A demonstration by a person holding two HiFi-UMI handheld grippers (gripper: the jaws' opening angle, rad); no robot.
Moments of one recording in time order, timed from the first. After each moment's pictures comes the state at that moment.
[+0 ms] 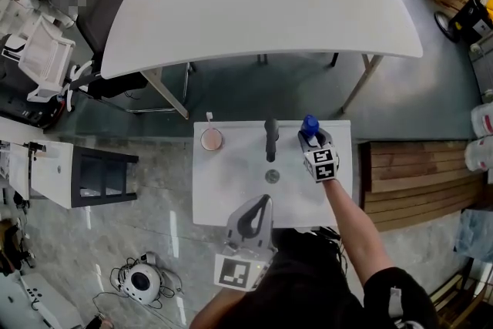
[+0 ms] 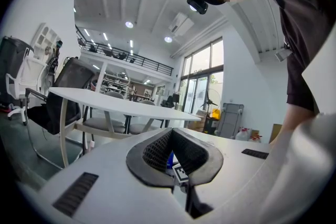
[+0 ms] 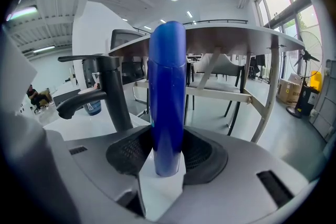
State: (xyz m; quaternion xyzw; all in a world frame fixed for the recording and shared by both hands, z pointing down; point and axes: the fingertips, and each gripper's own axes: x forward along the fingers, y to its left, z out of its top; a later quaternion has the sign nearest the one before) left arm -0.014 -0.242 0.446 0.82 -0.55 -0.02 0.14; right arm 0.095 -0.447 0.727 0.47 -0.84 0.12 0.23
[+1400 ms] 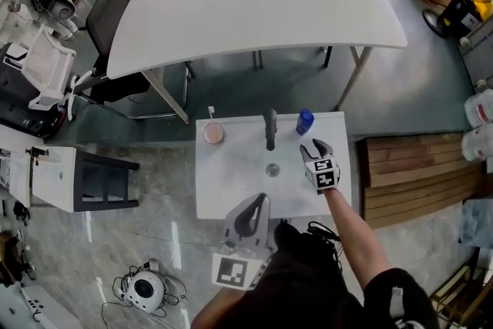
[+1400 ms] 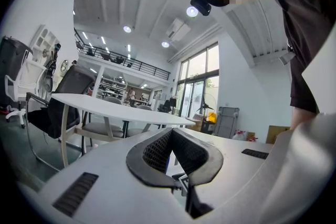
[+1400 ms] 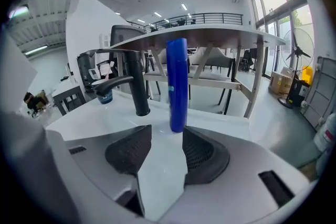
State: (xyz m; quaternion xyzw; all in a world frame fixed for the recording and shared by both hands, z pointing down) left arm -0.025 -0.192 0.422 0.83 -0.54 -0.04 0.11; right arm 0.115 -0.363 0.740 0.48 -0.82 0.16 0.27
